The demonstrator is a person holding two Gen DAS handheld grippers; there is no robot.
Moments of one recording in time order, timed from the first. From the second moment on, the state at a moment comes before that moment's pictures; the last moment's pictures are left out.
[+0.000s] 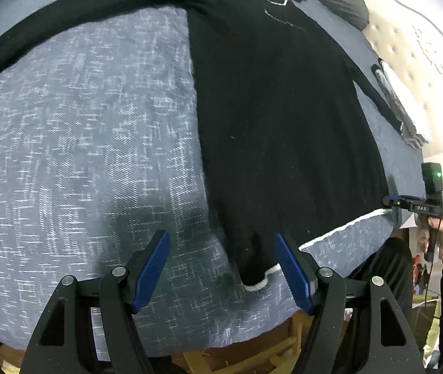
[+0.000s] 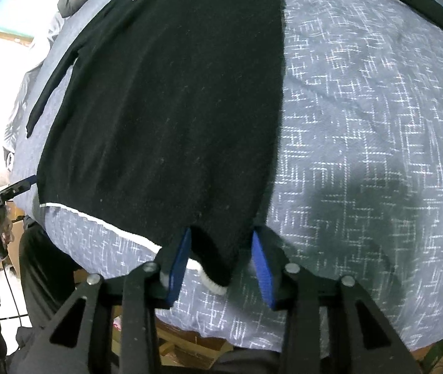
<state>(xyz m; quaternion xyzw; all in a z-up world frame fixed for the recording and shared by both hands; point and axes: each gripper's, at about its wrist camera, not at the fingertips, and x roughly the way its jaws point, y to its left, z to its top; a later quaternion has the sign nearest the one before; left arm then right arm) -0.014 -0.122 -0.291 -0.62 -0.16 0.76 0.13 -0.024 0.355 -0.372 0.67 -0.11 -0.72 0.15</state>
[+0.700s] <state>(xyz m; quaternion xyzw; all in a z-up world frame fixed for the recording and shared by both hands) -0.017 -0.102 -0.285 -0.62 -0.16 0.75 0.19 -0.006 0.374 -0.316 0.61 -0.08 -0.77 0.17</state>
